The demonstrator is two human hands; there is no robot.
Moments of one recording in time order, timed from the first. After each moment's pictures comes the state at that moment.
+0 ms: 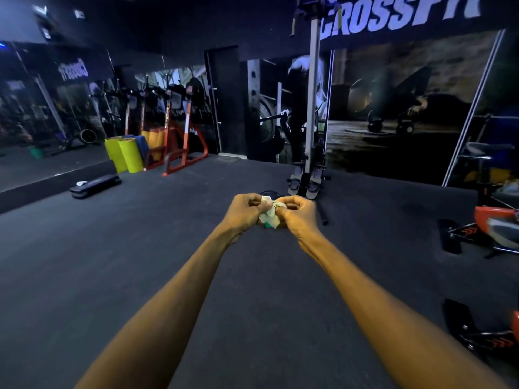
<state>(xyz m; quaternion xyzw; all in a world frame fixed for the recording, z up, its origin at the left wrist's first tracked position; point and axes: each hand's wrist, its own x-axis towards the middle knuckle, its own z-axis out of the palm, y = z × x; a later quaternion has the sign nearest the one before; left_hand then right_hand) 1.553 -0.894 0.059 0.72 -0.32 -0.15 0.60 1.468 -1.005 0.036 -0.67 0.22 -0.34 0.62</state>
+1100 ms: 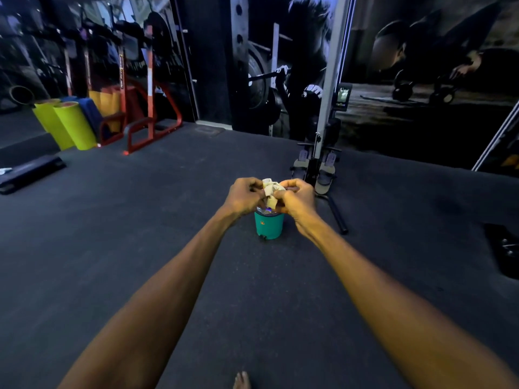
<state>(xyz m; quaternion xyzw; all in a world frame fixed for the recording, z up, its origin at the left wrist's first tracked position) 2.239 -1.264 -0.012 0.79 -0.32 -0.17 0.49 2.142 -1.364 -0.028 -0.62 0.32 -0.30 0.65</state>
